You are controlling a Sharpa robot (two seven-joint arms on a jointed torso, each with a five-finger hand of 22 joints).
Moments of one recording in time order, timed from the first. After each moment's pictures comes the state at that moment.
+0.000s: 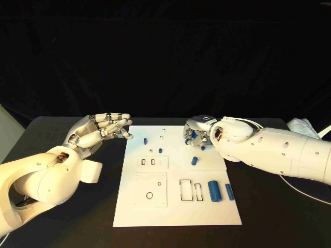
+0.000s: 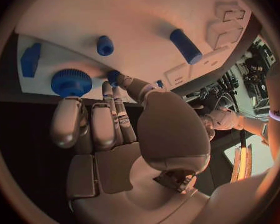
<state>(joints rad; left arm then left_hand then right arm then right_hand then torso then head) 1.21 -1.03 -0.01 1.78 -0.05 -0.33 0.44 1.43 -0.16 0.38 0.14 0.08 0.85 0.22 0.24 0.16 1.01 0.17 0.13 0.07 0.99 0.10 0.69 0.41 0.16 0.89 0.20 0.56 0.31 1.32 -0.65 -0.15 1.24 -1.57 -0.22 -0.11 1.26 -0.17 0.58 -0.09 0.12 1.06 0.15 0.16 0.23 1.15 0.09 0.13 0.08 1.47 0.00 1.30 1.09 0.10 1.41 0.11 1.26 1.10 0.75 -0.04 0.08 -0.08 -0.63</state>
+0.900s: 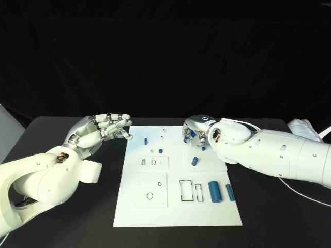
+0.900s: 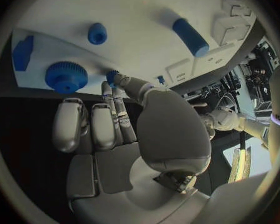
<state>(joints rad) 1.22 -1.03 -0.01 1.78 -0.05 -0.32 0.44 1.43 -0.16 0.38 0.14 0.08 0.85 0.22 0.24 0.16 1.01 0.17 0.13 0.07 0.99 0.10 0.69 0.42 0.16 0.89 0.20 0.57 0.31 1.32 -0.64 -0.15 1.26 -1.59 -0.30 -0.15 1.29 -0.15 0.67 -0.12 0.15 1.09 0.14 0.19 0.28 1.18 0.09 0.14 0.08 1.47 0.00 1.32 1.09 0.10 1.41 0.09 1.30 1.16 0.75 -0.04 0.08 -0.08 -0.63</state>
